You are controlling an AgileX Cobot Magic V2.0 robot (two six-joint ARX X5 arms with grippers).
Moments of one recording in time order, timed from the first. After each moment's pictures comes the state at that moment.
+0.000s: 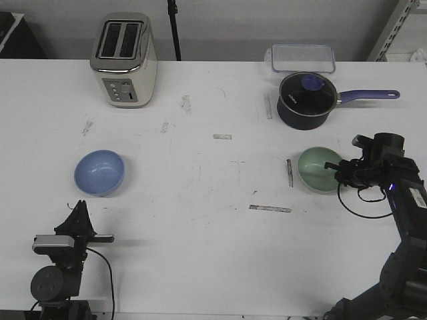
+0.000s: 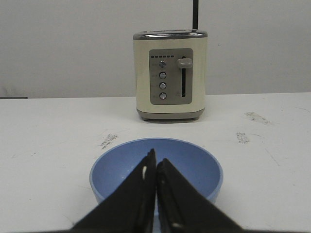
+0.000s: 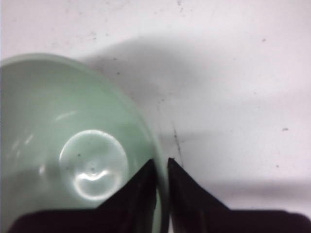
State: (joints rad) left arm -0.01 0.01 0.03 0.19 -0.05 0.04; right arm -0.28 1.67 1.21 -0.70 -0.34 0.07
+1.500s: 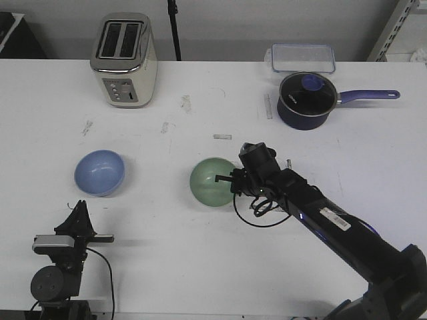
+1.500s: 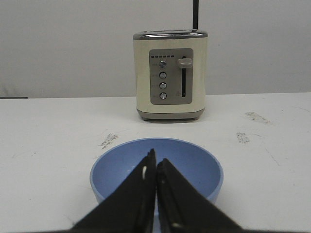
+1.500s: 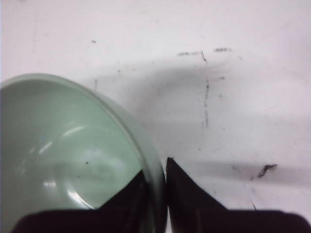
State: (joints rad) left arm -0.01 0.01 0.03 0.19 -0.05 0.04; right arm 0.58 1.60 1.21 -0.56 -0.10 0.73
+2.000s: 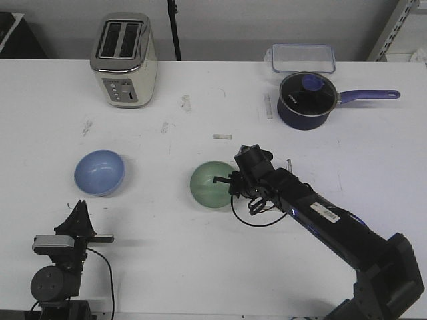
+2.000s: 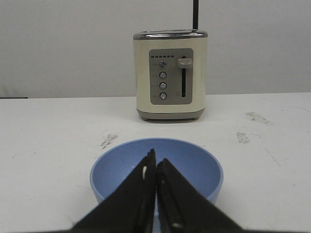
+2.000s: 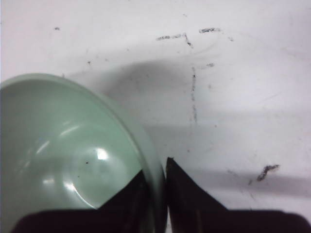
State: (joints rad) left arm -0.01 0.01 0.03 0.19 -0.05 0.04; right arm 0.59 1.67 1.21 -0.56 -0.08 0.76
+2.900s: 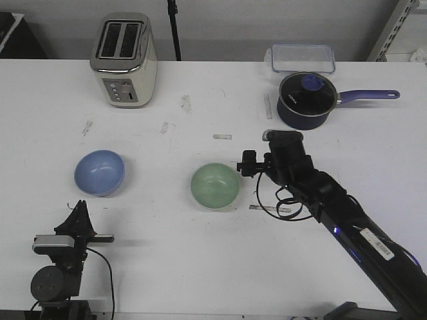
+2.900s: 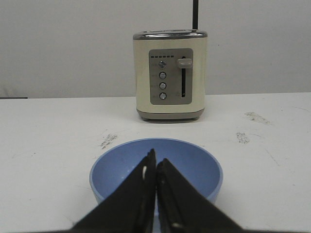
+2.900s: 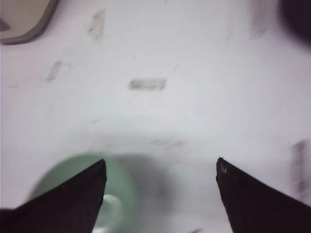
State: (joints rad) left arm -0.01 0.01 0.03 0.19 -0.05 0.04; right arm 0.46 1.39 1.20 -0.50 0.05 0.39
